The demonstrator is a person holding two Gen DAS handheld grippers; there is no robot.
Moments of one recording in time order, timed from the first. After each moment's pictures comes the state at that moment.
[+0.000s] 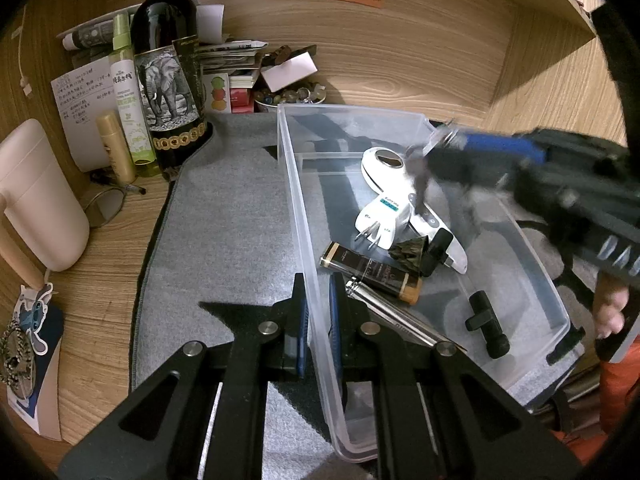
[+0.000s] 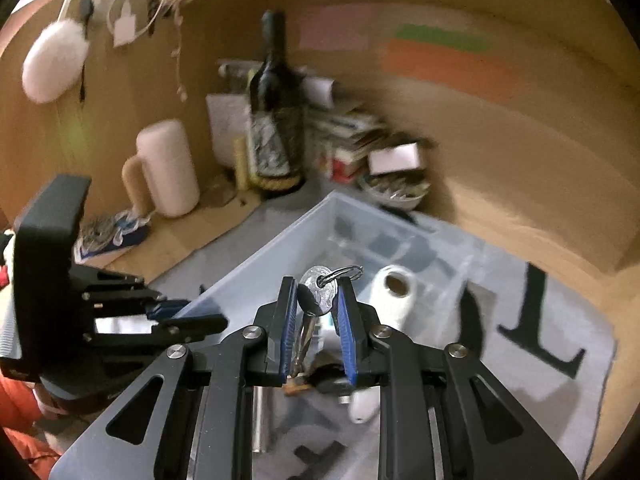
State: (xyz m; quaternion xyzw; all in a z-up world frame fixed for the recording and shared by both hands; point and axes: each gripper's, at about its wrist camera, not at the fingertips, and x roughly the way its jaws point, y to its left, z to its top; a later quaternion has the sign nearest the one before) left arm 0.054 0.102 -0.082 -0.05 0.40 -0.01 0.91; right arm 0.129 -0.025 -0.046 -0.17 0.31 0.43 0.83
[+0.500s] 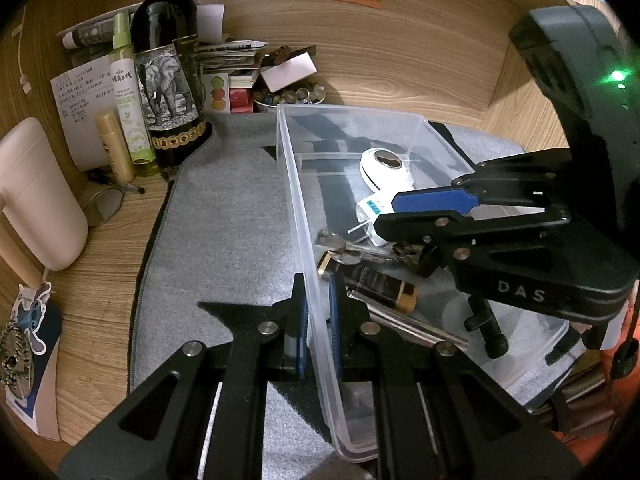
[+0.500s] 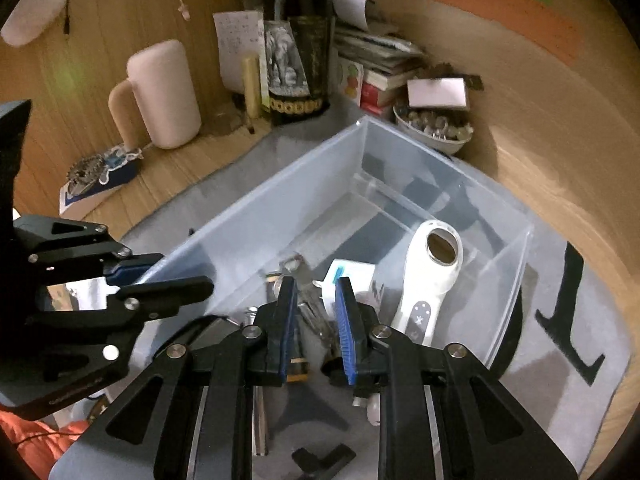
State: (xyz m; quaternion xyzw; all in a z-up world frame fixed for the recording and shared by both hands) left arm 0.056 0.102 -0.082 -0.05 0.40 -0.01 0.91; right arm 0.150 0.001 -0.081 -0.22 0.40 0.43 0.78
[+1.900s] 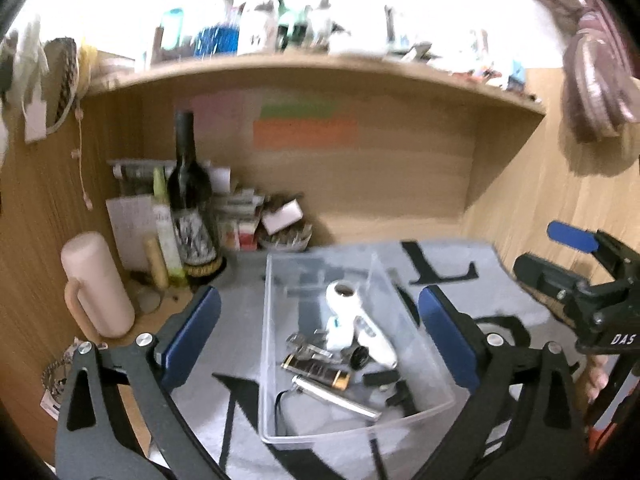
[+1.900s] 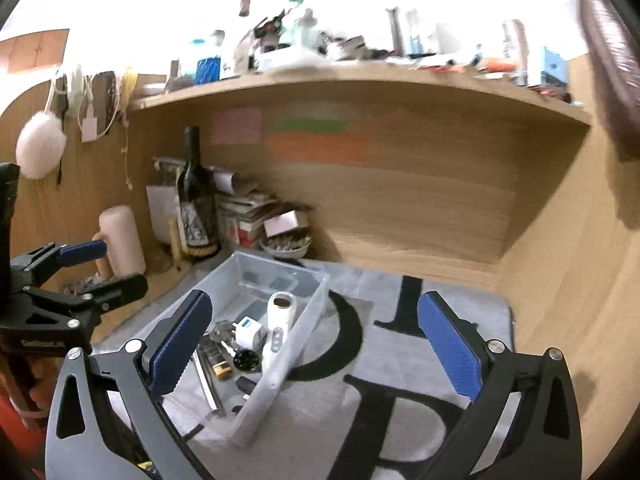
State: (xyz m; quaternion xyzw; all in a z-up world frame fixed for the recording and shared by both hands) left arm -0.011 0.038 0.025 -0.02 0.20 0.04 0.98; right arm 0.070 -0.165 0.015 -0.06 0.18 0.29 0.94
